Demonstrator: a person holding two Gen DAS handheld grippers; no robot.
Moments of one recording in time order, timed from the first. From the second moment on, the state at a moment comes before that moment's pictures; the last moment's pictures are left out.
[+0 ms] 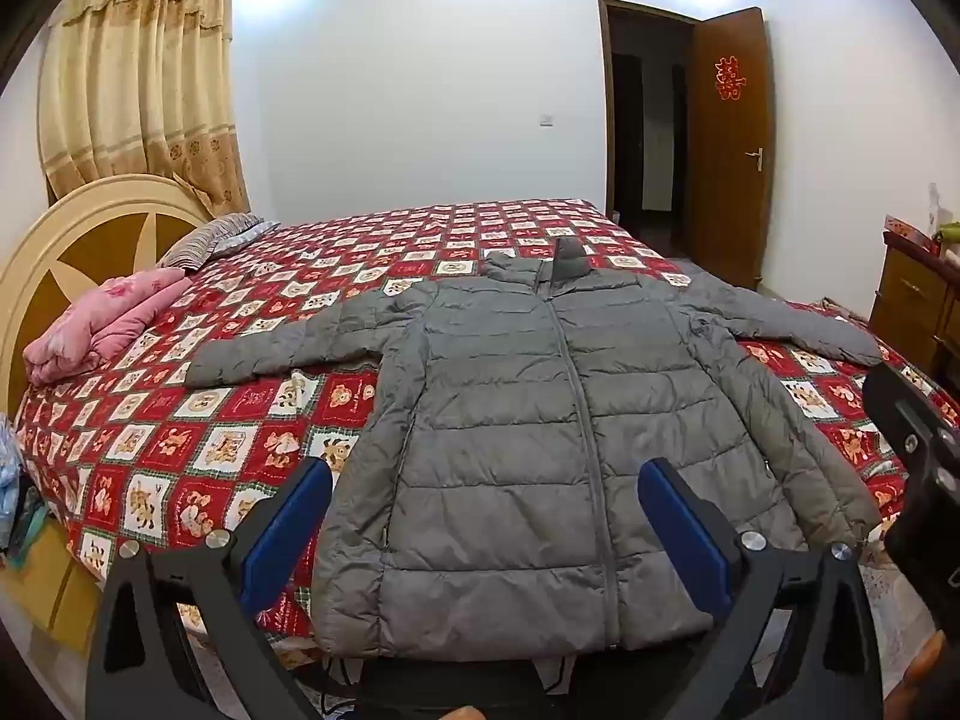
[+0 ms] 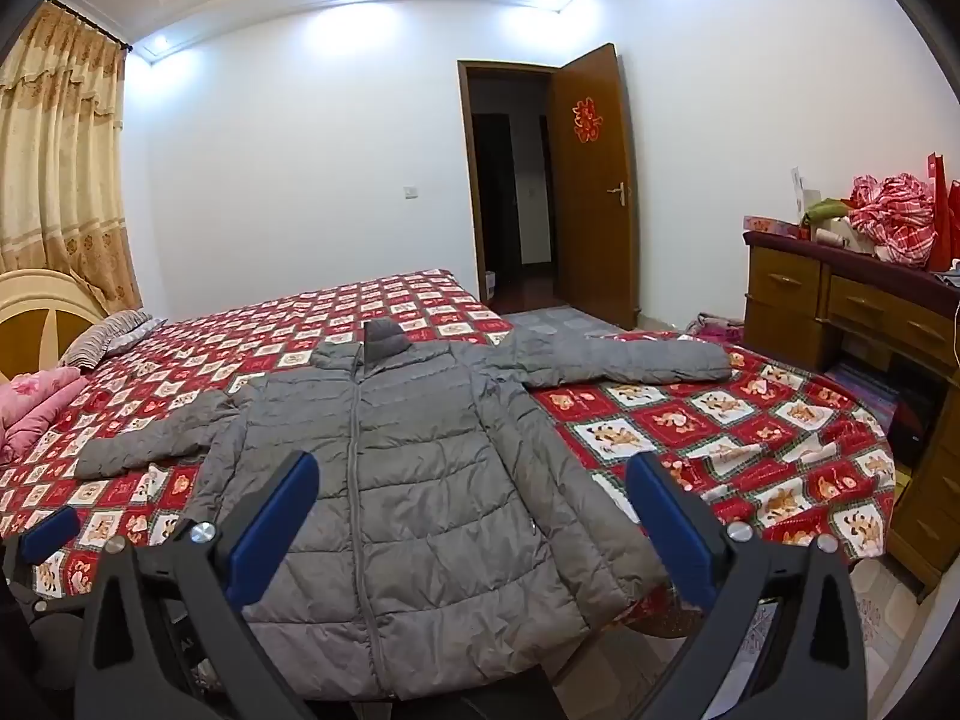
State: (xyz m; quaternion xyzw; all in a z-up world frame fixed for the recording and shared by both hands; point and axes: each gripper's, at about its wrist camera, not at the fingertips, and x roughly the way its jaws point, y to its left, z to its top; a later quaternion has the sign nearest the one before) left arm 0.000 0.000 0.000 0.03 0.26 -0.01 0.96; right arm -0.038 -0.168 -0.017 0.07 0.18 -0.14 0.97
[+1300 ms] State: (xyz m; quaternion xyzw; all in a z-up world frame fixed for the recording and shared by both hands) left arm 0.001 0.001 -0.006 0.02 0.29 -0.03 0.96; right arm -0.035 -0.168 -0.020 0.08 0.20 -0.14 0.97
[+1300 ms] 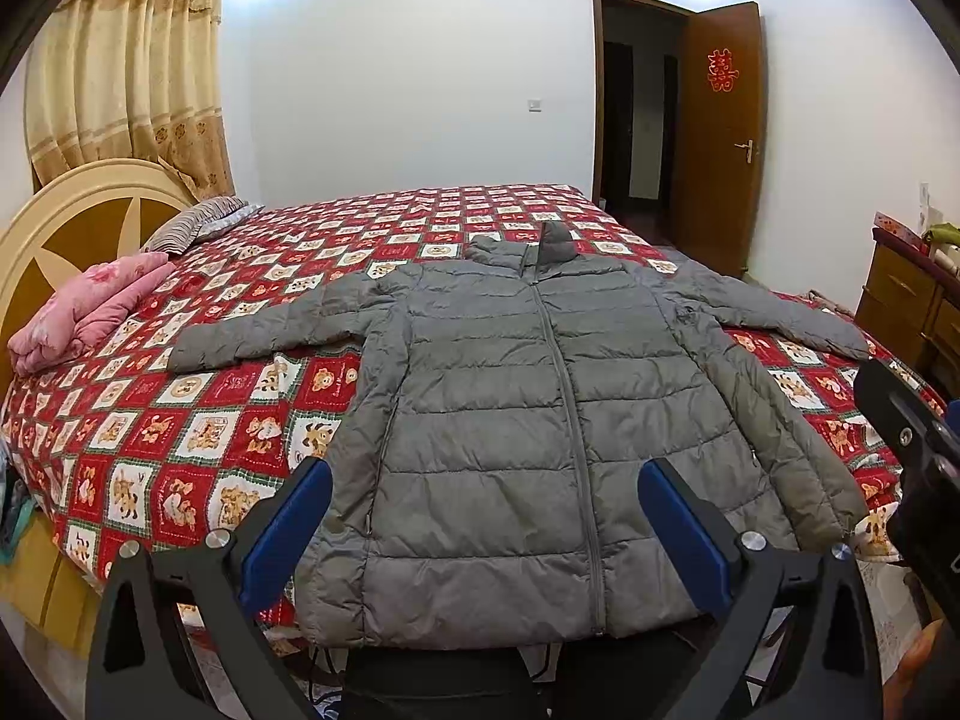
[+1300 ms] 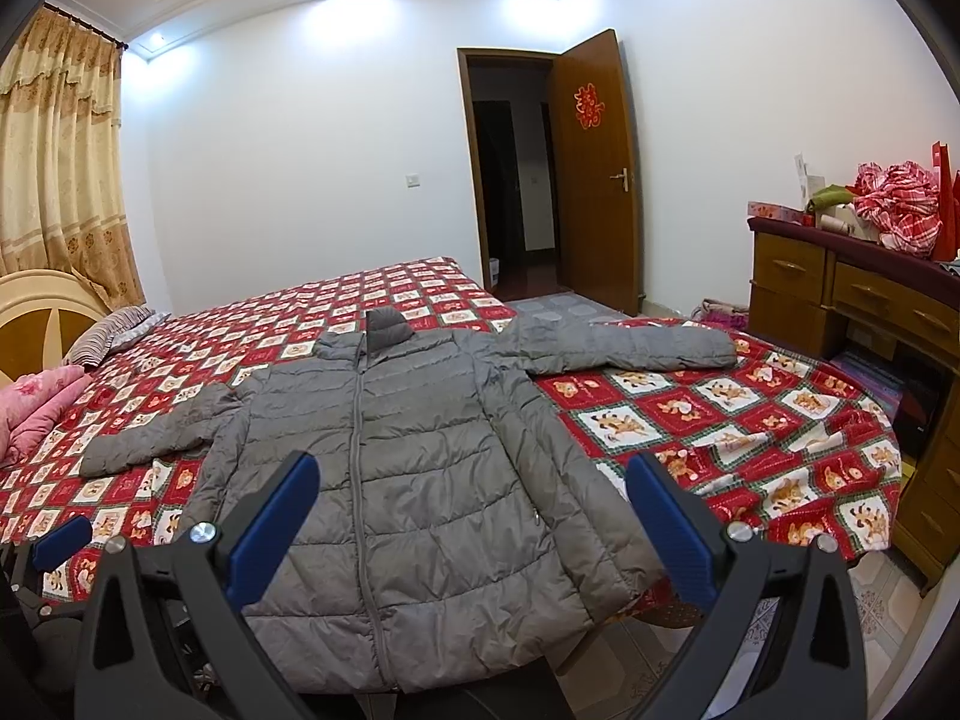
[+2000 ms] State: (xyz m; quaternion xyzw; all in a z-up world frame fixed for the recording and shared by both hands) left arm 0.003 0.002 -0.005 0.02 0.29 -0.03 0.96; right arm -0.036 -0.166 -0.023 0.08 0.20 -0.14 0.97
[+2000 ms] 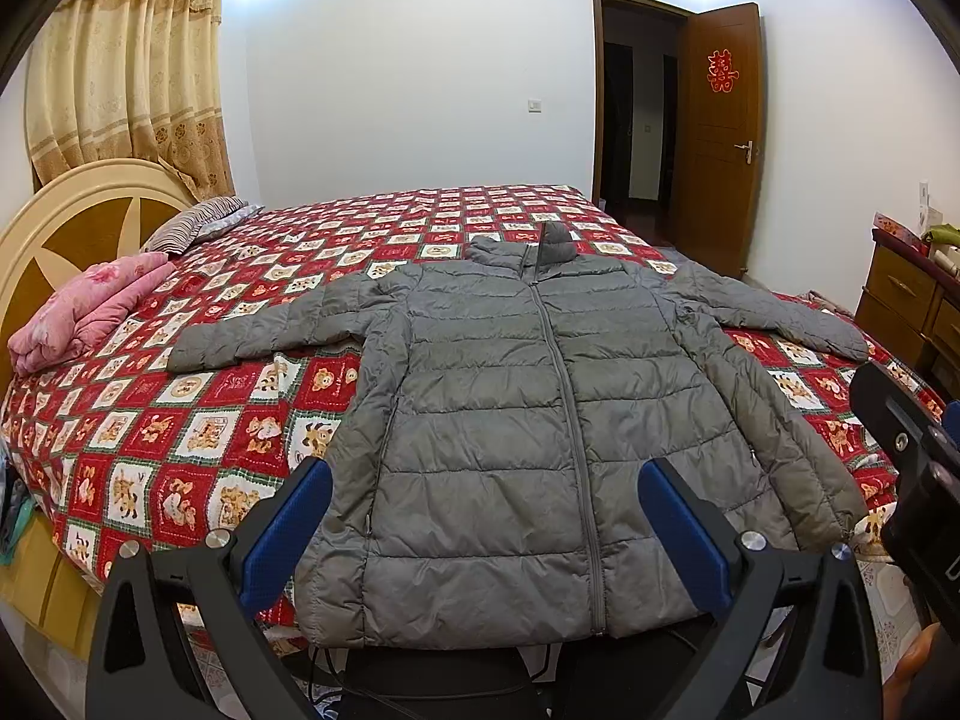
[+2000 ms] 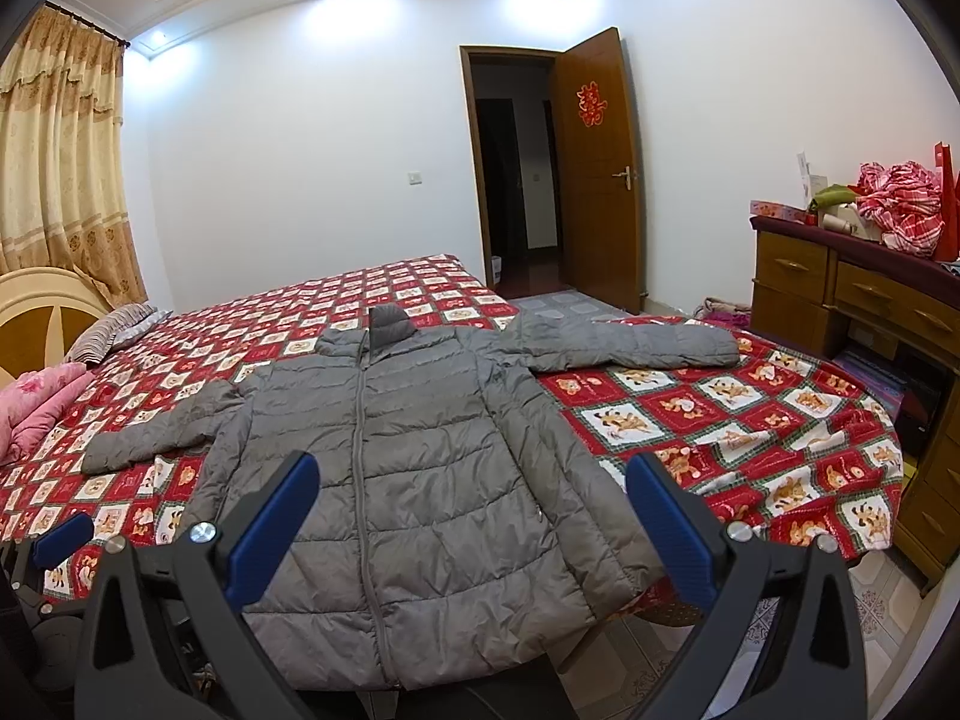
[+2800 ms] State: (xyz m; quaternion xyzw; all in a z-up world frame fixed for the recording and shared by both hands) left arm 0.003 0.001 -0.004 0.02 0.29 -0.03 0.96; right arm -0.037 -0.160 -0.026 0.08 0.21 -0.13 0.97
